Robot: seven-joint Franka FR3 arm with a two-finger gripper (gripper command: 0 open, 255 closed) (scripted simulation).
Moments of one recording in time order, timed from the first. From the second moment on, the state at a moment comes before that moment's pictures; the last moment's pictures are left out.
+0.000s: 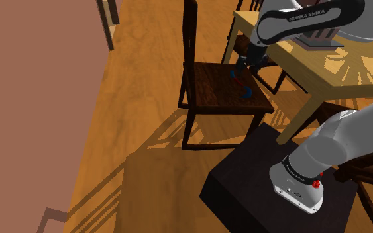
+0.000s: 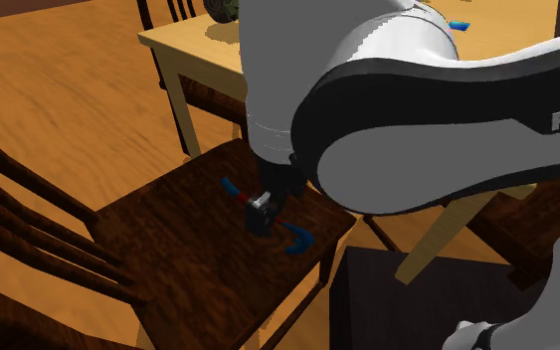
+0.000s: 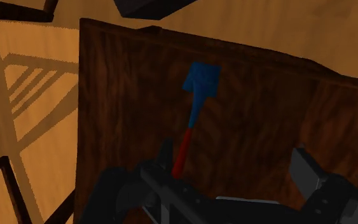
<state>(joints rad) -0.13 -0.36 -0.15 -2.43 -0.10 2.10 0.25</state>
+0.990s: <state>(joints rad) -0.20 0.01 -0.22 -2.35 -0.10 2.47 0.31</state>
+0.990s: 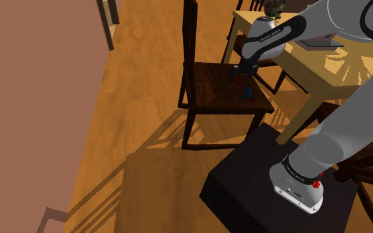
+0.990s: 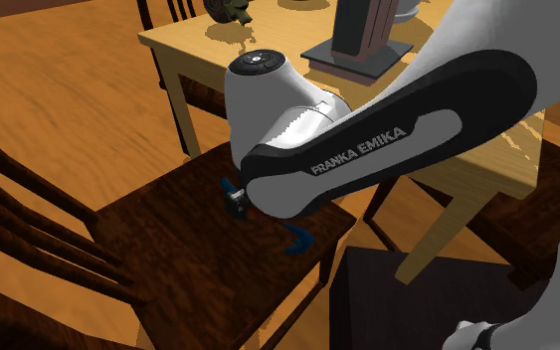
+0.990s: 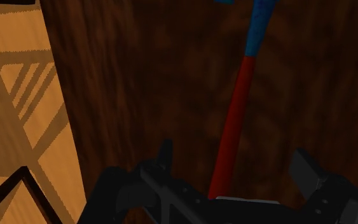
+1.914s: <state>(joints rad) -0.20 0.05 -0.22 -2.36 -0.09 2.52 0.31</state>
